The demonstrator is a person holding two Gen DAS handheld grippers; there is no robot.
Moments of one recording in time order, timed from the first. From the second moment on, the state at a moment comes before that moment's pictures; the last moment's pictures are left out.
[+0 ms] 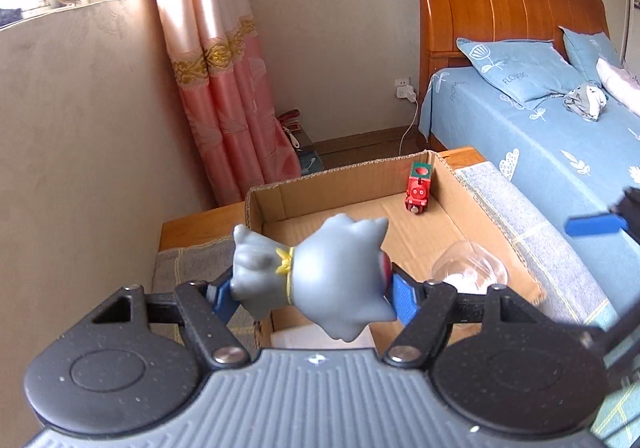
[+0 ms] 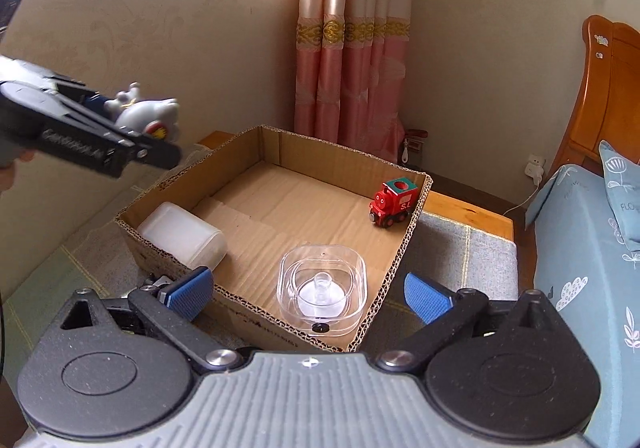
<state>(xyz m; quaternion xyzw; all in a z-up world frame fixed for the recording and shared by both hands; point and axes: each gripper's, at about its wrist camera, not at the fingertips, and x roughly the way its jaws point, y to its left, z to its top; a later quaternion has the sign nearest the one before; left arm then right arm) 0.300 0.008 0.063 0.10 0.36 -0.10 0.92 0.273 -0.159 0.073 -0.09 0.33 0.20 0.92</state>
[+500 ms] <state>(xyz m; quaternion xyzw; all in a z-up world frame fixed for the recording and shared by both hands) 0.380 -0.009 0.040 0.07 0.38 -0.09 0.92 0.248 -0.171 0.077 -0.10 0.33 0.19 0.92</state>
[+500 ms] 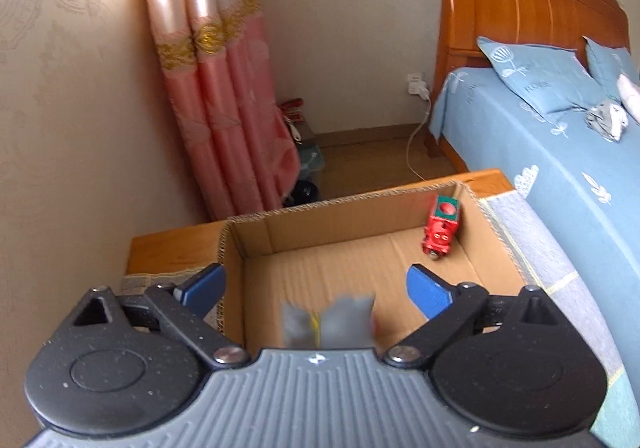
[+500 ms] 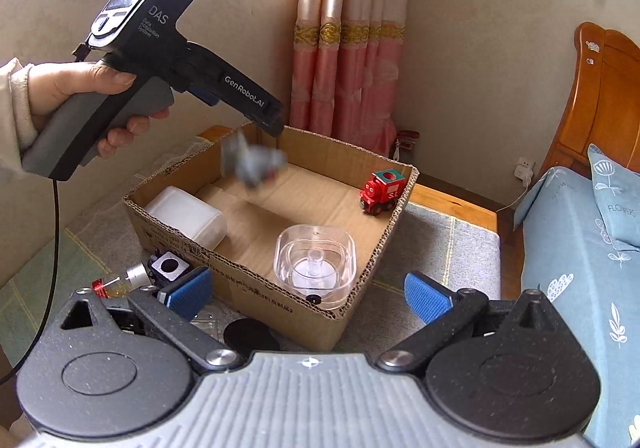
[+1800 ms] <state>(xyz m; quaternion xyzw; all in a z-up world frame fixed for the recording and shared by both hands) 0.176 0.020 -0.023 0.10 0.37 -0.05 0.92 0.183 -0.185 0.020 0.02 0.38 0.08 0.92</state>
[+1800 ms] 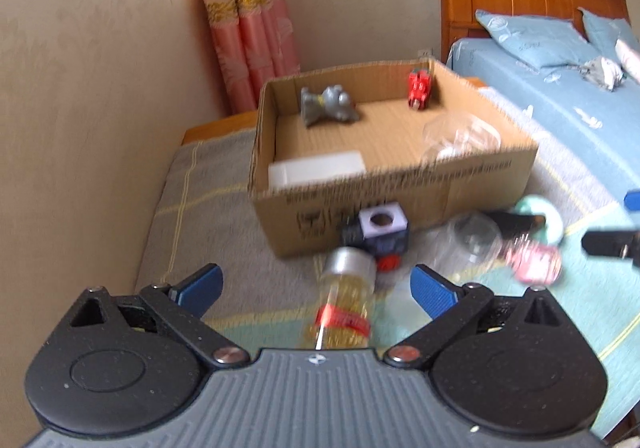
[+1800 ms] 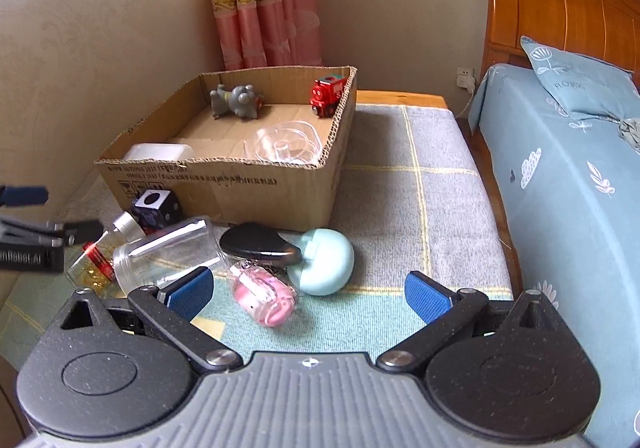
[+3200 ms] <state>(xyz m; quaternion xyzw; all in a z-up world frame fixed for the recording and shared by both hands) 0.181 0.099 -0.075 0.03 0.42 0.07 0.90 0.200 -0.179 -0.035 -0.02 0.44 0.03 0.90</state>
